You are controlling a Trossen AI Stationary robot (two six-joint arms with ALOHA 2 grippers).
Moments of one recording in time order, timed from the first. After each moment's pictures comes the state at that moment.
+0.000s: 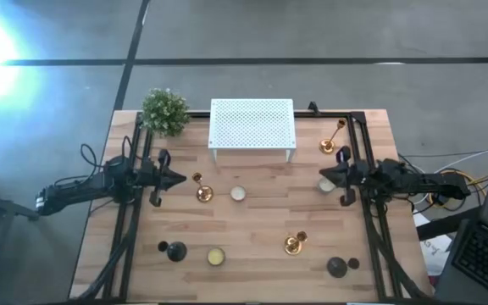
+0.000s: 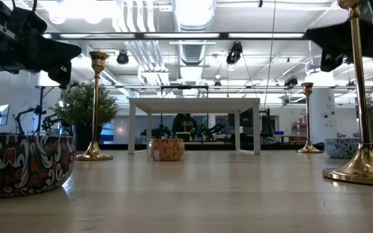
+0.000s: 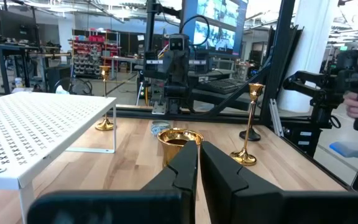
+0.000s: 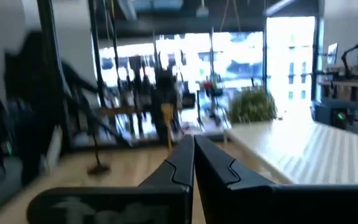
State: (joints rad) left arm 0.22 0.01 0.01 0.05 0.26 -0.09; right arm 0.01 0.04 0.01 0.26 0.08 0.11
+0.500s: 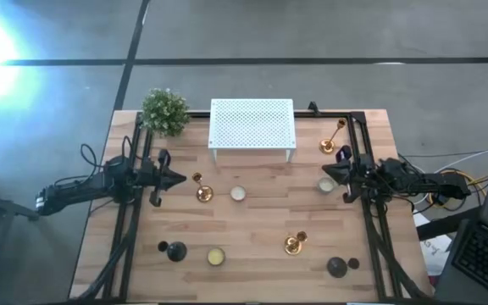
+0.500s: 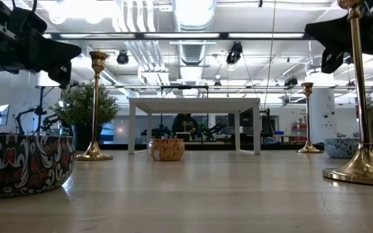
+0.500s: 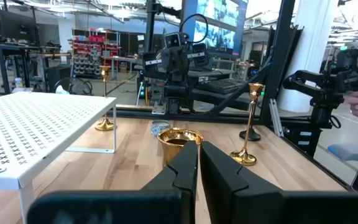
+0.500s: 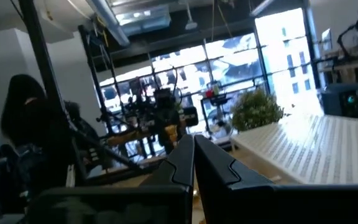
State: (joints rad) left arm 0.22 0.01 0.01 0.05 0.26 -0.09; right arm 0.01 0.05 0.01 0.31 0.12 0.25
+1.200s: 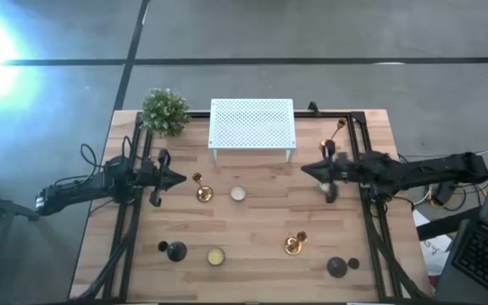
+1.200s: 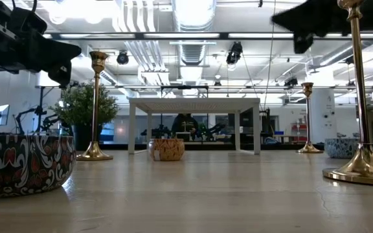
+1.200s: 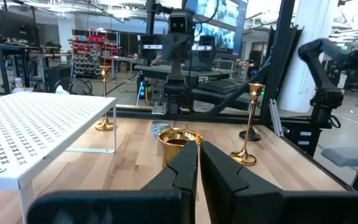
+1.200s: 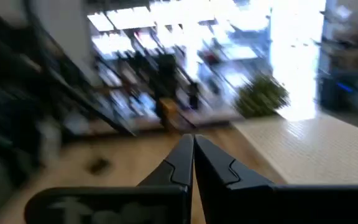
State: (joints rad) left arm 0.22 0.01 0.01 0.05 0.26 -0.09; right arm 0.02 0.72 0.36 0.31 0.16 0.09
